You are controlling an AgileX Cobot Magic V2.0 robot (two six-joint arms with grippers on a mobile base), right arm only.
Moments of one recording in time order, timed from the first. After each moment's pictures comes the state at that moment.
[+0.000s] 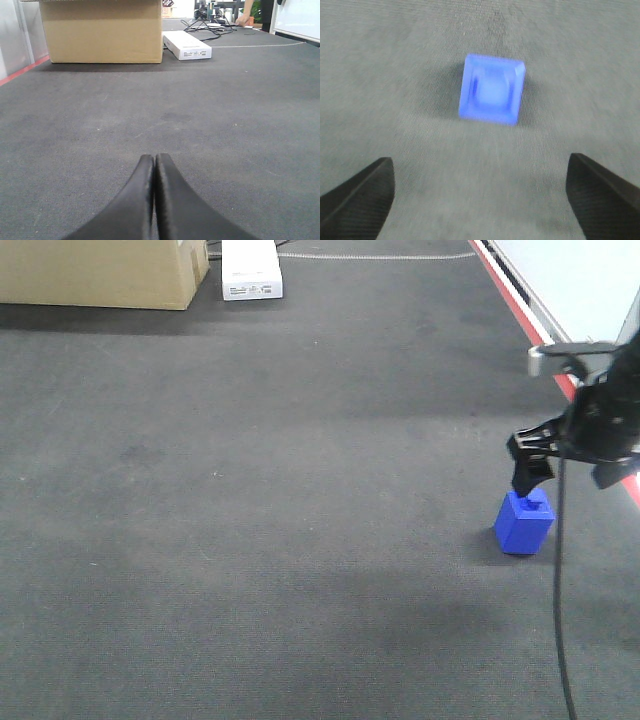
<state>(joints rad) 0.02 1.78 -1.53 0.00 1.23 -0.08</state>
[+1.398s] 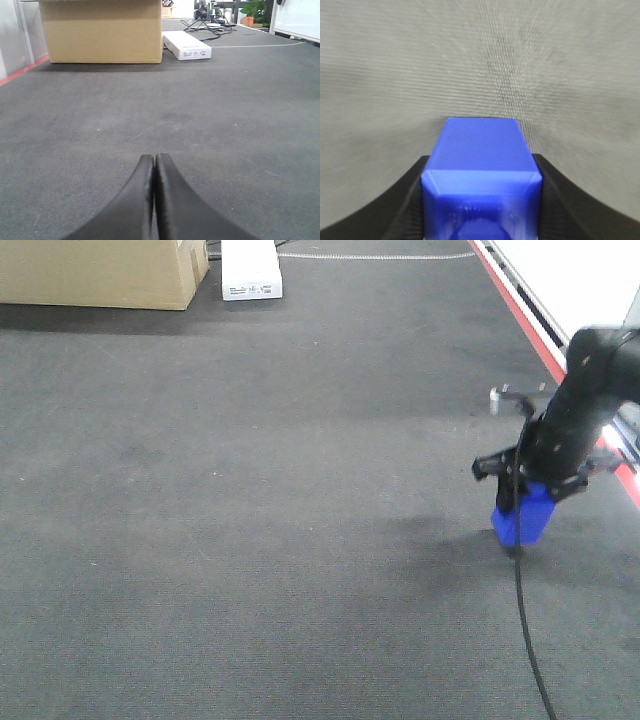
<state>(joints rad) 0.02 1.99 -1.59 0.02 1.13 -0.06</state>
